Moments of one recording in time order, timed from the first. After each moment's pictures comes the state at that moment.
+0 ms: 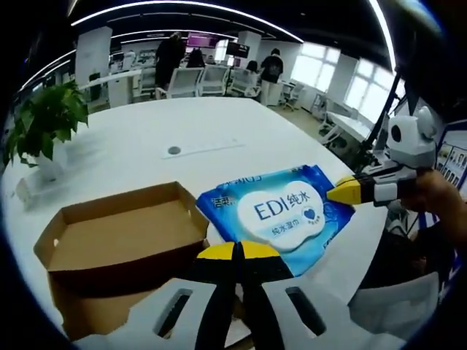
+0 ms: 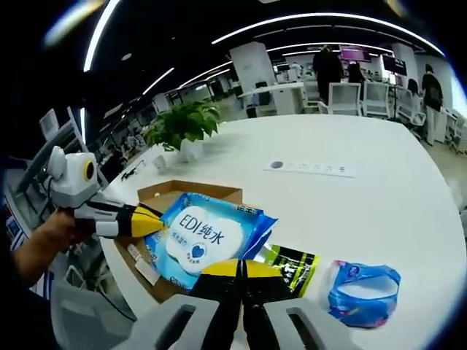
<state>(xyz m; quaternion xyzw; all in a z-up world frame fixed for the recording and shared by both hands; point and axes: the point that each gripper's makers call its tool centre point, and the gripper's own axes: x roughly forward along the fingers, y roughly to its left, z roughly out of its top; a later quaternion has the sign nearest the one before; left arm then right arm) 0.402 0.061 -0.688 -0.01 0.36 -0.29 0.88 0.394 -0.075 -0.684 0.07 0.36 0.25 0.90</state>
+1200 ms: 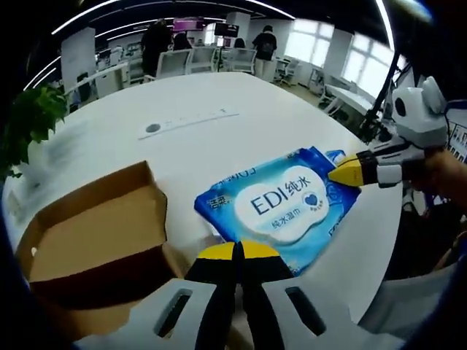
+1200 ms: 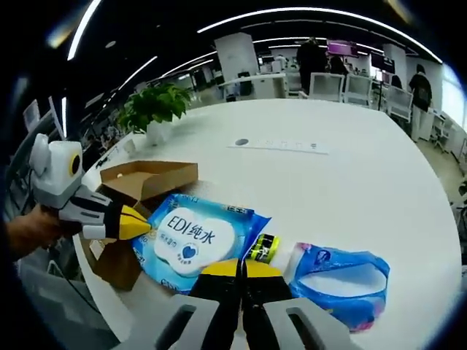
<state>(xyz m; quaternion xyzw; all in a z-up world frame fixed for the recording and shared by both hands) 0.414 0.020 -0.772 0.06 0.41 -0.30 0.86 0.413 -0.119 -0.764 0.03 0.39 0.20 0.90</state>
